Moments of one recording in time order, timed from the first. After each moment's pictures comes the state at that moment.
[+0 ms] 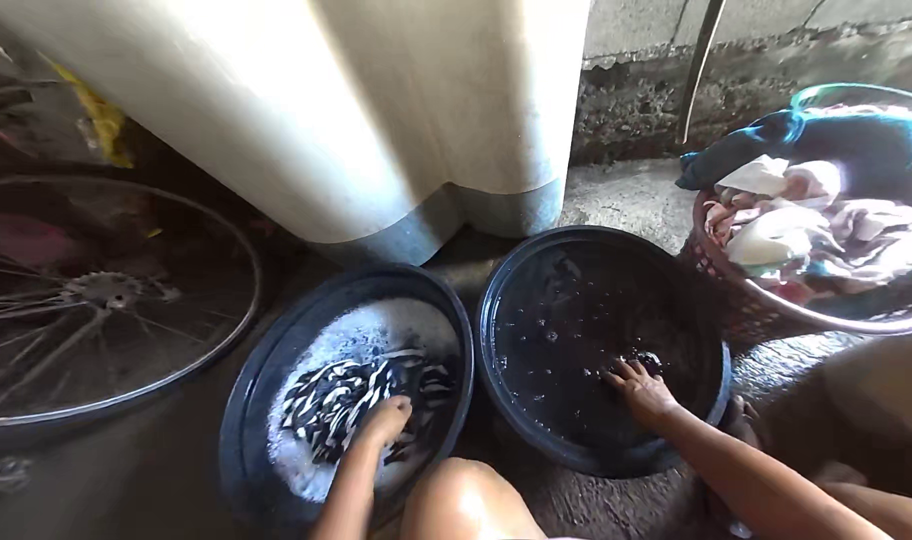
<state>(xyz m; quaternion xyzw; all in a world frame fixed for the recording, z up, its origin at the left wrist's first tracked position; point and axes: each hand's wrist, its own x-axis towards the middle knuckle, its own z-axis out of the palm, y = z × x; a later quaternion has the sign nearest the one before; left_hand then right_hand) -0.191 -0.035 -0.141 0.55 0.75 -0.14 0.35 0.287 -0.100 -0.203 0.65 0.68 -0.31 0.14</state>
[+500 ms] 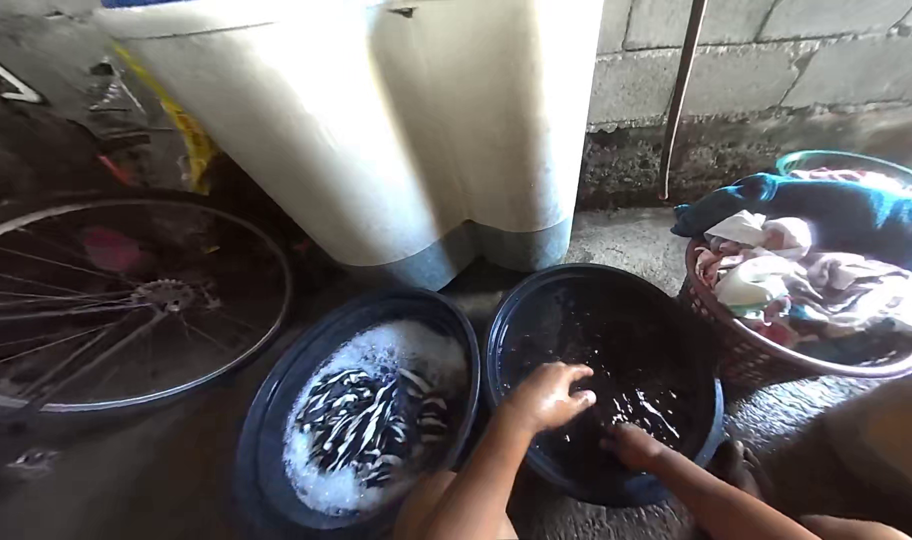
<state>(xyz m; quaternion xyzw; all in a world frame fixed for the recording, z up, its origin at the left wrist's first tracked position) 0.062 -0.058 0.006 0.82 0.40 -0.03 0.41 0.273 -0.124 -0.187 0.60 0.63 -0.49 0.04</state>
